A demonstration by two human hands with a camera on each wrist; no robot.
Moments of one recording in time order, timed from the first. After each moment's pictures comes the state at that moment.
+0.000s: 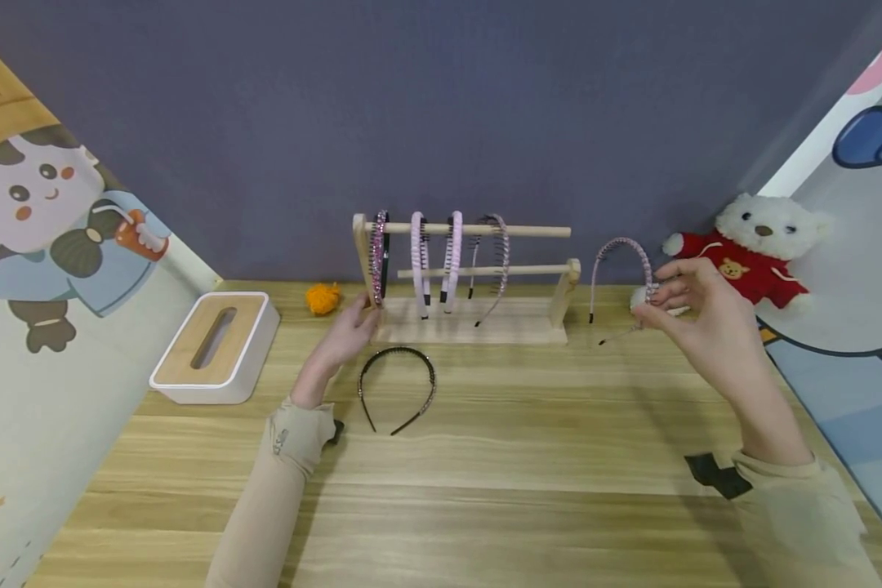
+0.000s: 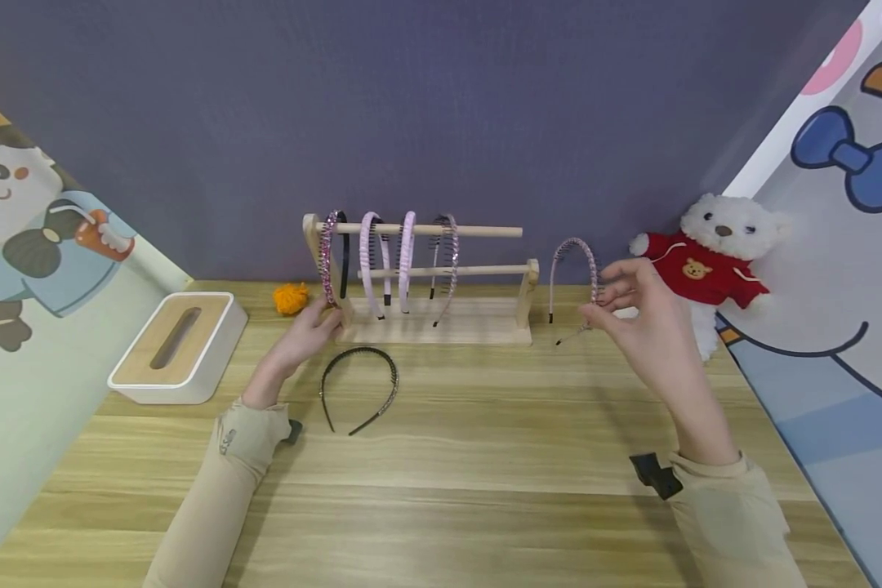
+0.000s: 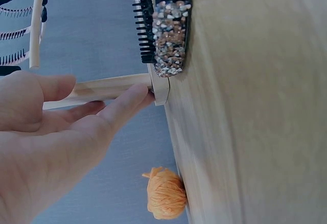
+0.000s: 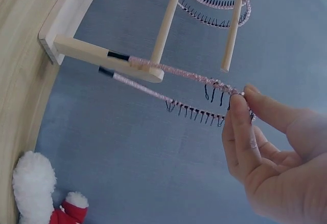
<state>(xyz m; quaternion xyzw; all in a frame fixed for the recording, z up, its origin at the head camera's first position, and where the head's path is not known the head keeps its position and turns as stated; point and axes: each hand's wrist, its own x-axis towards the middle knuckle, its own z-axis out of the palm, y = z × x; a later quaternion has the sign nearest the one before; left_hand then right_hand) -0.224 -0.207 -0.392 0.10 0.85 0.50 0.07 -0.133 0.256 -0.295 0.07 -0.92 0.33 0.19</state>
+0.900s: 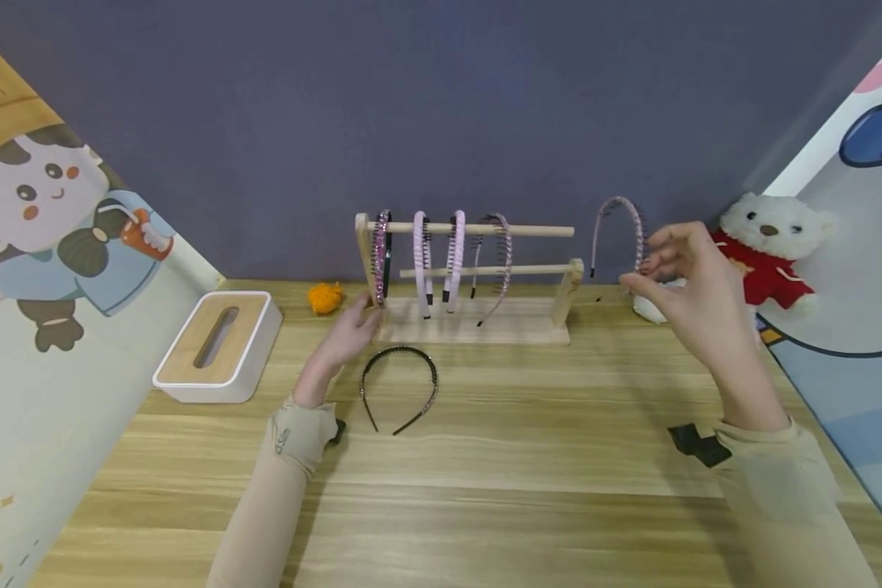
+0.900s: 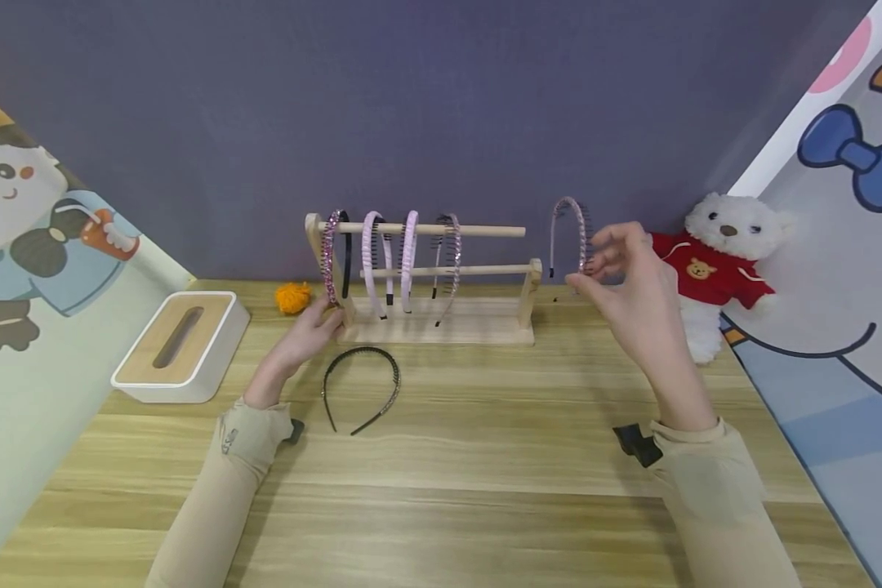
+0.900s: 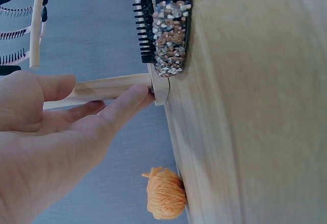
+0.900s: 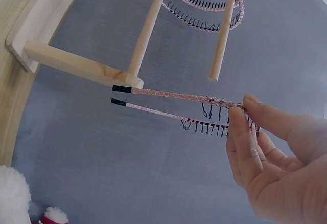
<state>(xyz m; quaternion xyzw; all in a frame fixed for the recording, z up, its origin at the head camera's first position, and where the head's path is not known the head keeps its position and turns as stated) -0.227 -0.211 -0.399 0.10 0.85 0.51 0.07 -0.153 0.232 -0.275 0.11 -0.89 0.36 0.25</state>
